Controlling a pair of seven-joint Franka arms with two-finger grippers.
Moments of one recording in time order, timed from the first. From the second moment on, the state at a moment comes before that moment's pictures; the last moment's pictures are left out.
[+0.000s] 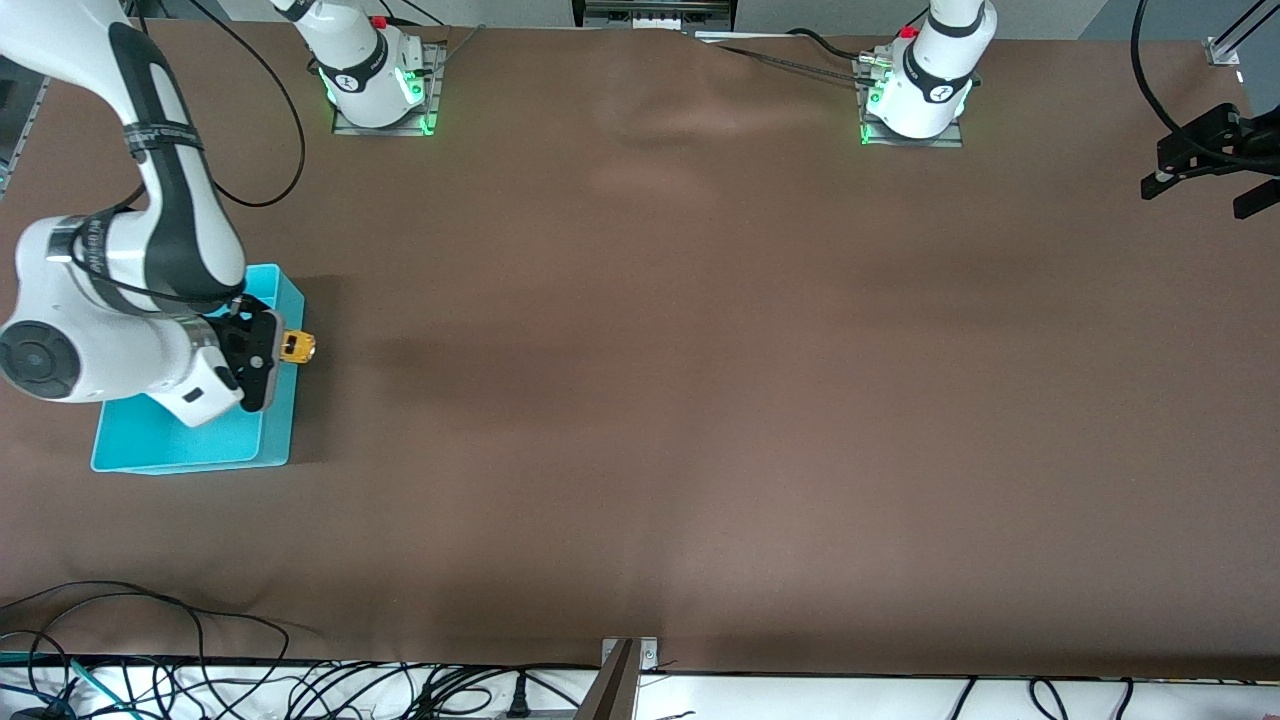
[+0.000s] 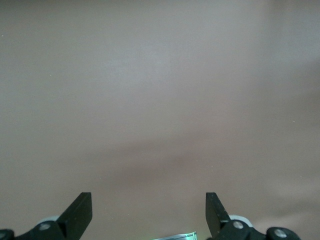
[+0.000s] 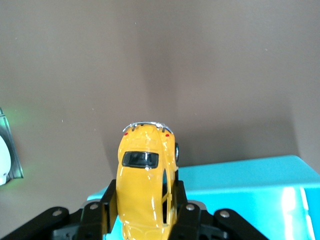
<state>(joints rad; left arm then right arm) 0.11 0.01 -0.05 -1.42 -0.08 1.37 0.20 -0.16 0.47 0.19 -1.56 -0.10 1.67 -1.33</state>
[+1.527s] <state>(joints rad) 0.11 0.01 -0.05 -1.42 -0.08 1.37 0.20 -0.35 0.68 0.17 -1.56 -0.20 1.93 -1.64</state>
